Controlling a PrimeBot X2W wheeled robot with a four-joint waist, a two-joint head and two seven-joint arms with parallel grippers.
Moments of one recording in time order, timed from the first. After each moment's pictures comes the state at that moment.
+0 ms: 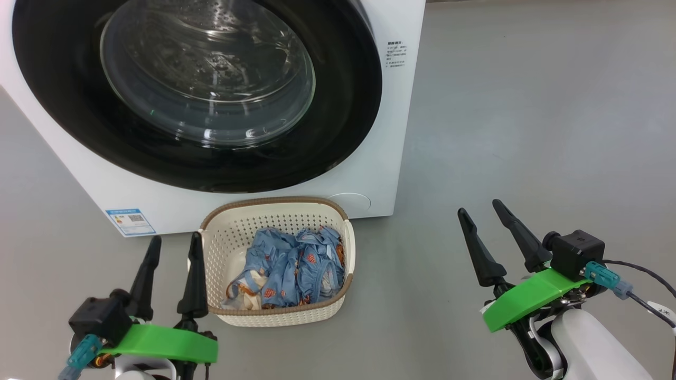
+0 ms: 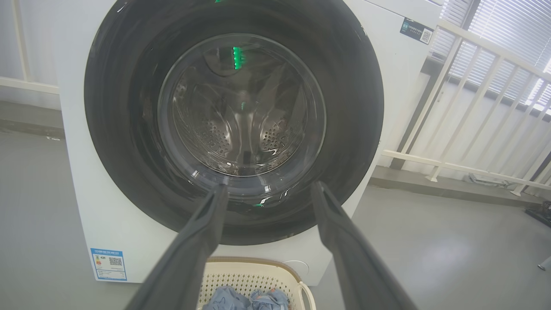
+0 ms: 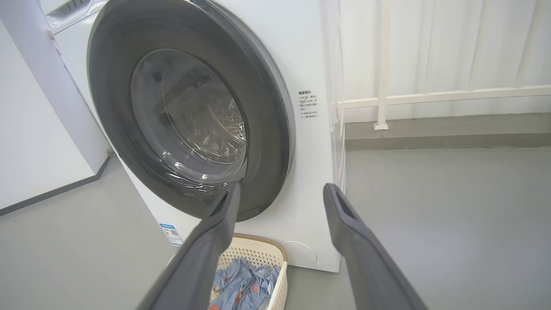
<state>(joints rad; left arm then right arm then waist) -0.21 0.08 -0.10 0.30 -0.41 -0.13 -0.26 -0.30 -0.18 0.32 0.38 0.48 0.12 -0.25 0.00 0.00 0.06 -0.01</state>
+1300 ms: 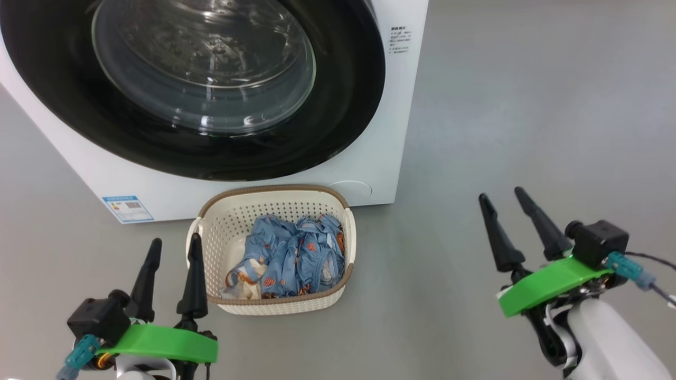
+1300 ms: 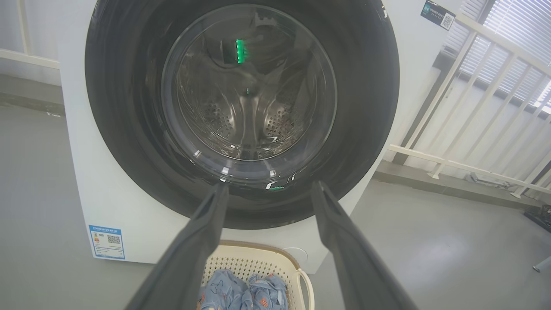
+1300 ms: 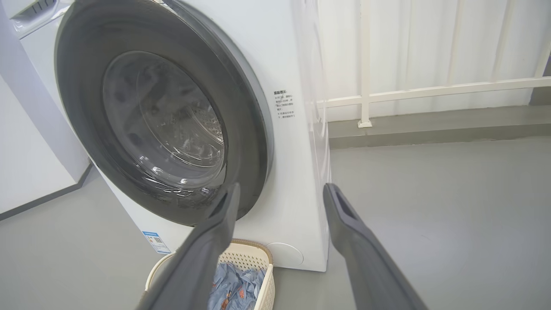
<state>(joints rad) -0.21 0.08 -0.10 0.32 -0.44 -0.13 -0.26 -0.31 -0.18 0.26 0.38 0.48 0.12 -0.25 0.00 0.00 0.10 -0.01</state>
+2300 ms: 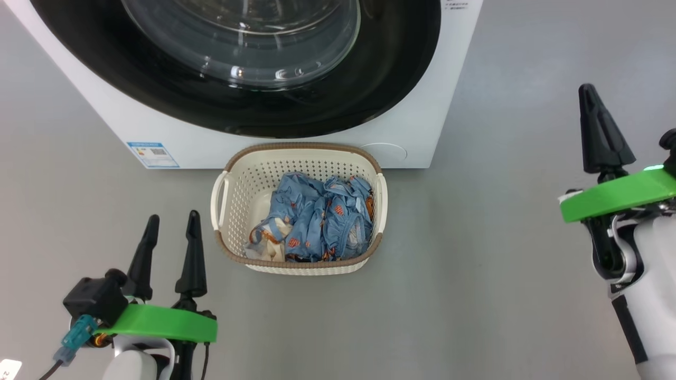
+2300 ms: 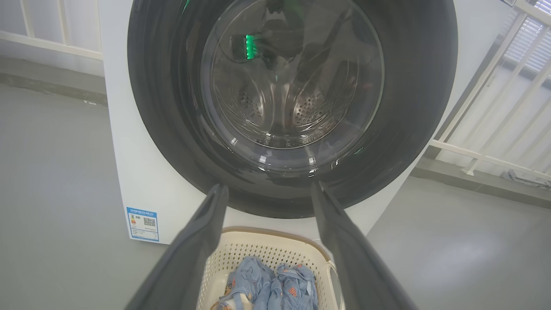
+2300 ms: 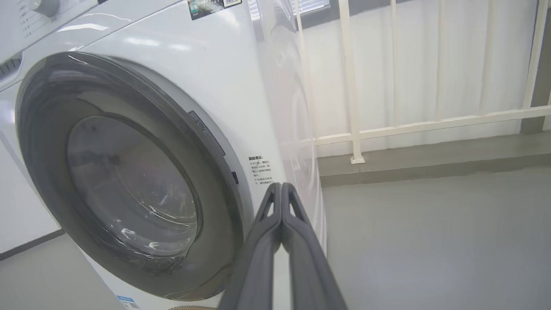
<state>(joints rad) -0.27 0.08 -0.10 0.32 -0.44 -0.13 -0.26 -0.51 -0.26 0.12 0.38 0.51 0.12 -0.25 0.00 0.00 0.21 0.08</state>
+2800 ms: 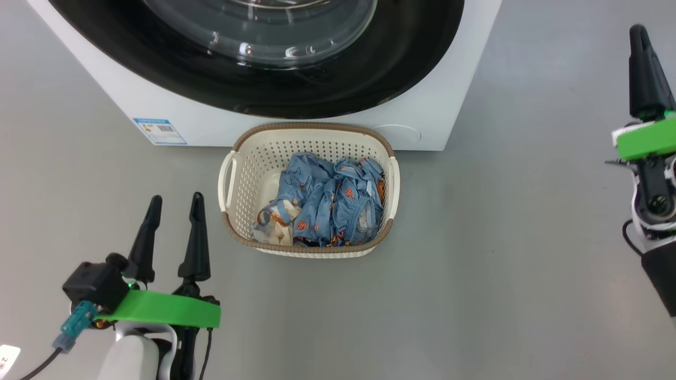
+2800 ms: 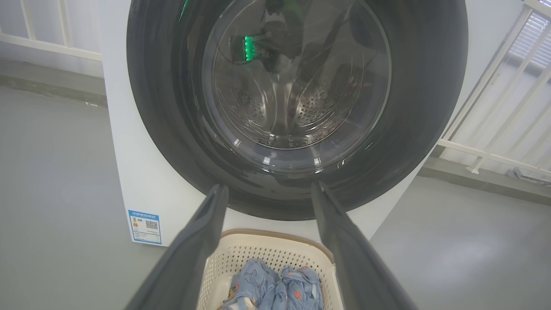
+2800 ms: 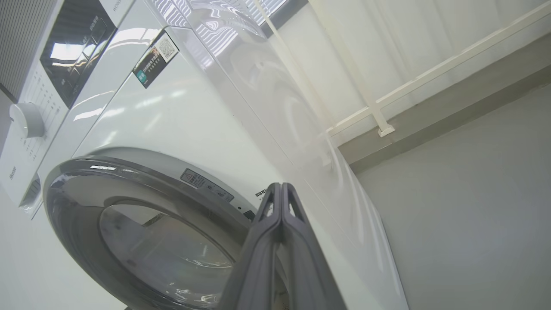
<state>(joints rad) -0.31 0.08 -0.12 0.30 -0.44 -0.13 -0.26 -0.65 -0.35 0.16 0.42 1.00 0.12 -0.23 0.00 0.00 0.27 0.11</state>
